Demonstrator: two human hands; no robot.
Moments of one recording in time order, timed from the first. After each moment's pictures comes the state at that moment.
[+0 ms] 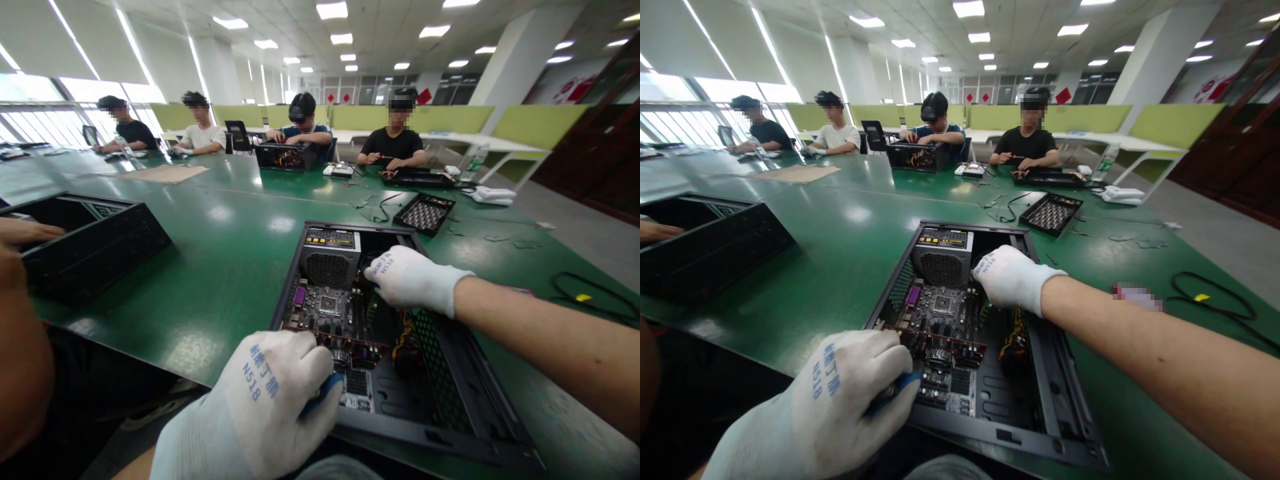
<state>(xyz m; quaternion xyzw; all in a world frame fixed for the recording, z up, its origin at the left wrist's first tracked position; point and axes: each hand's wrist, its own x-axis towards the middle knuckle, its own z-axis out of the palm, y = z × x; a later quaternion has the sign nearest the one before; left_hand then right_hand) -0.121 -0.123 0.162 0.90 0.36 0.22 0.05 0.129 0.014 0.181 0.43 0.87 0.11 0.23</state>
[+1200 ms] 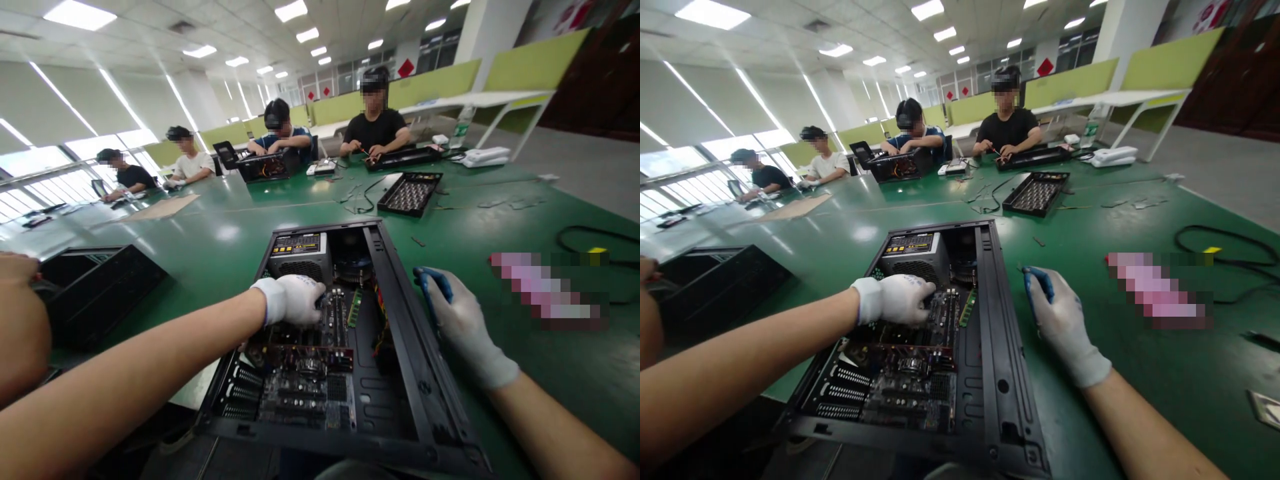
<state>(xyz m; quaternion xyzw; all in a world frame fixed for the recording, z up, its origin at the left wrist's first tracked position) -0.021 0.032 0.147 0.90 0.38 -0.24 0.02 0.265 -0.049 0.038 0.65 0.53 -0.16 -0.52</state>
